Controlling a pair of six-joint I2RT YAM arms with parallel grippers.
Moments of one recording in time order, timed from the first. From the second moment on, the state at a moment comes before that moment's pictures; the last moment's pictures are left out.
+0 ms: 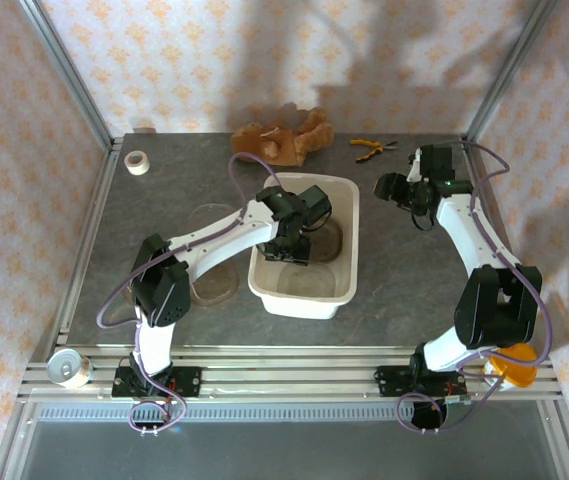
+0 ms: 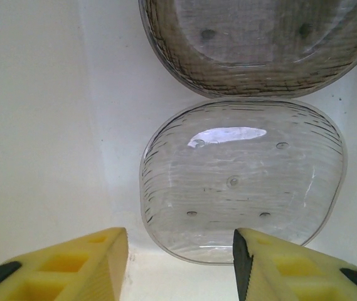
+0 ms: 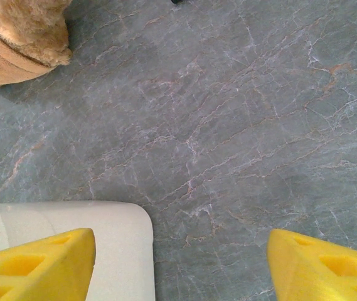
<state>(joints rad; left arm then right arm) -0.81 1.94 1.75 -1.25 -0.06 -0.73 0.02 1.53 1.25 -0.62 -0.25 0.37</state>
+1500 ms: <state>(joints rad) -0.04 1.87 1.60 -1.10 -0.02 -0.32 0.05 1.59 1.60 -0.90 -0.21 0.41</state>
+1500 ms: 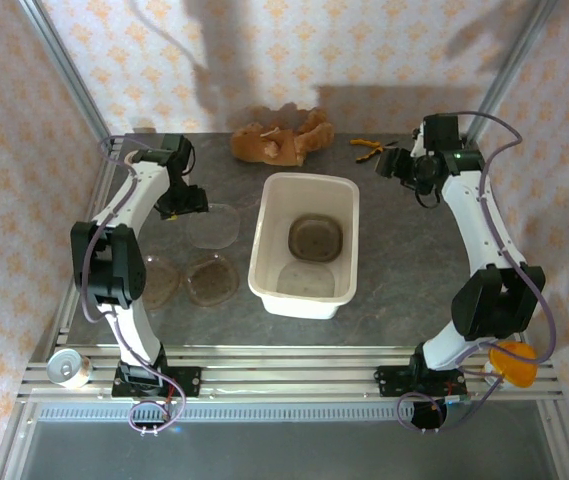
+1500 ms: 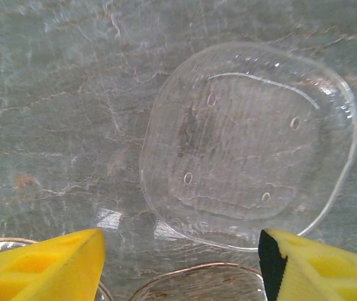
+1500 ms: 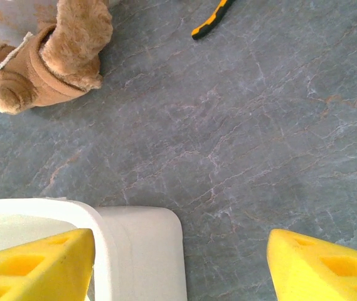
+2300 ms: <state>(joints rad) 0.02 2.09 1.63 -1.08 0.08 -0.17 0.07 1.64 1.64 -0.95 -0.16 0.44</state>
